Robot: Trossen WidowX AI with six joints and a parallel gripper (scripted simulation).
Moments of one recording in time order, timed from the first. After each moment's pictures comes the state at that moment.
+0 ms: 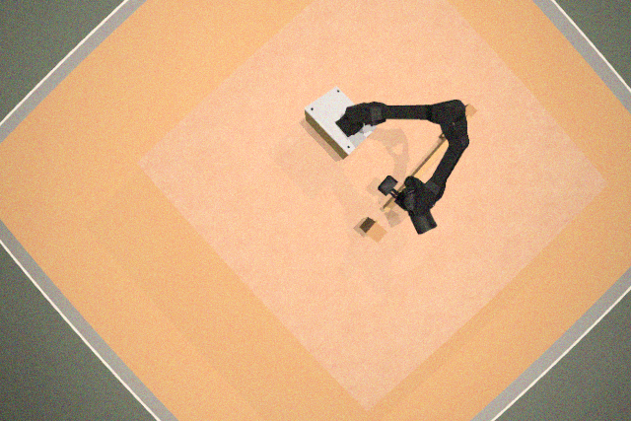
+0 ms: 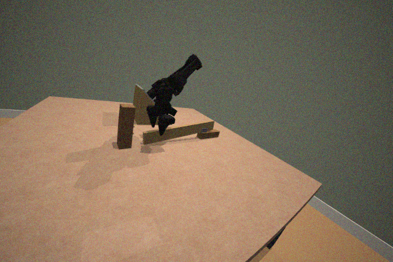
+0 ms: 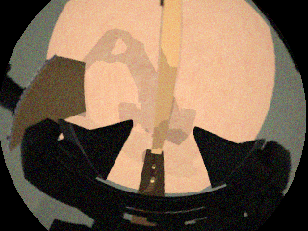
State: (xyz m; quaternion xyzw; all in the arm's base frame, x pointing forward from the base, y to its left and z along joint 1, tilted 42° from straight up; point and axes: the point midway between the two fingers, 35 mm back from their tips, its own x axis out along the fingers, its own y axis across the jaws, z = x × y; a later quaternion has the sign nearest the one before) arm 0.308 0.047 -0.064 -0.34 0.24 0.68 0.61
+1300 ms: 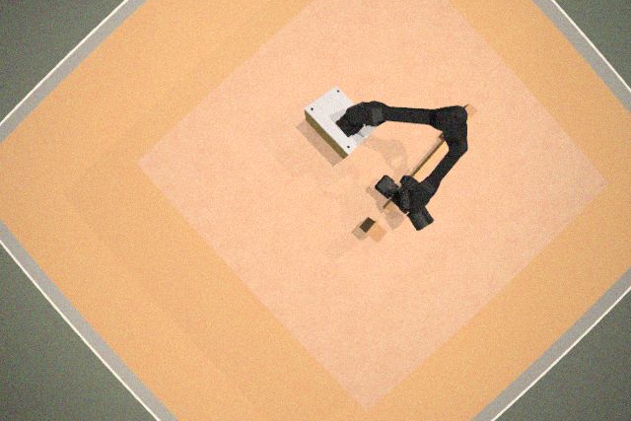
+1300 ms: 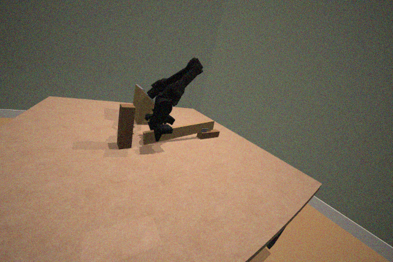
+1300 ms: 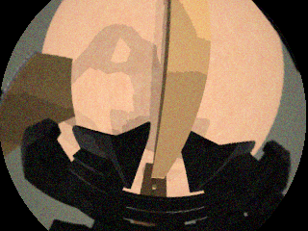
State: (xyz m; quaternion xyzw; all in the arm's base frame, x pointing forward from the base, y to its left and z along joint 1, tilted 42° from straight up) arm 0.302 0.078 -0.098 -0.34 0.24 0.68 0.61
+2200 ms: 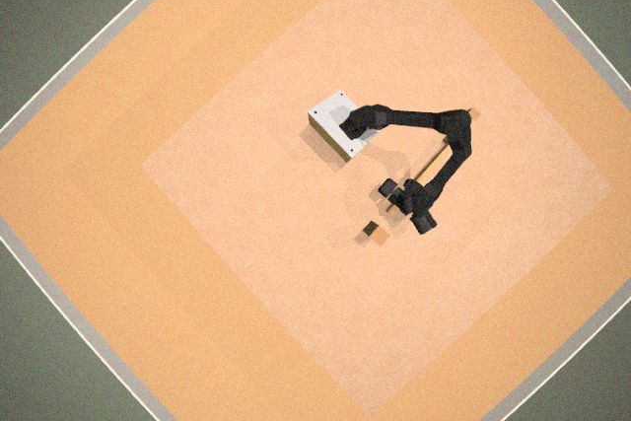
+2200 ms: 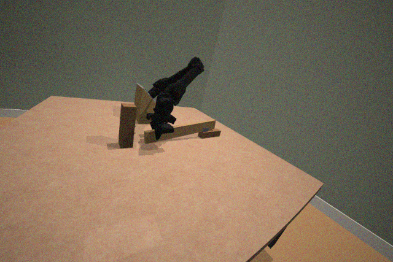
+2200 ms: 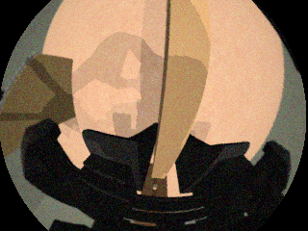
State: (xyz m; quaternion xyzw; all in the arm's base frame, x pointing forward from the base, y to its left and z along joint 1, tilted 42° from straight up) arm 0.301 0.078 -0.097 -0.34 0.24 0.68 0.61
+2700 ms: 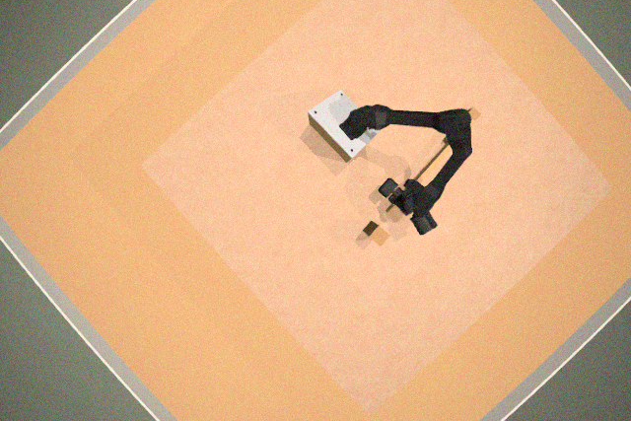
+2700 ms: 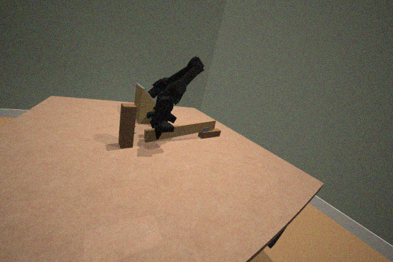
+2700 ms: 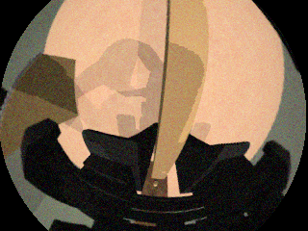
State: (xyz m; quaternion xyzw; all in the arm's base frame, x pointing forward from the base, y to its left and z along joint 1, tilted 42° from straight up) arm 0.301 0.074 -0.093 -0.34 0.25 0.68 0.60
